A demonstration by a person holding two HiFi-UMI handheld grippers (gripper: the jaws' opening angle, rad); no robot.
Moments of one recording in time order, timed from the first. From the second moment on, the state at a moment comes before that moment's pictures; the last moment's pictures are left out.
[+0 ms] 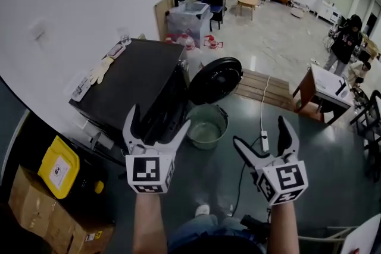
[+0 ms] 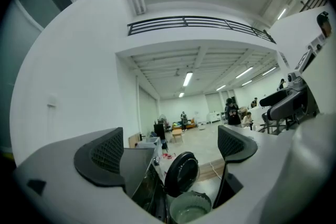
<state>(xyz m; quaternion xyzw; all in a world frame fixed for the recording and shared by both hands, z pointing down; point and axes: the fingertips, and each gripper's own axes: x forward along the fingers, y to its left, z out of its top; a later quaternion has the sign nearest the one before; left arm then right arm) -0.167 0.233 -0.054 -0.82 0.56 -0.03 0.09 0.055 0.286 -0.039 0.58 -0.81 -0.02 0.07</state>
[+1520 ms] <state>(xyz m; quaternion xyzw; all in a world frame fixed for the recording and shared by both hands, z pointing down) -0.077 -0.037 -0.013 -0.79 0.61 -0.08 0.05 0.152 -0.031 0.020 0.52 -0.85 0.03 0.12</state>
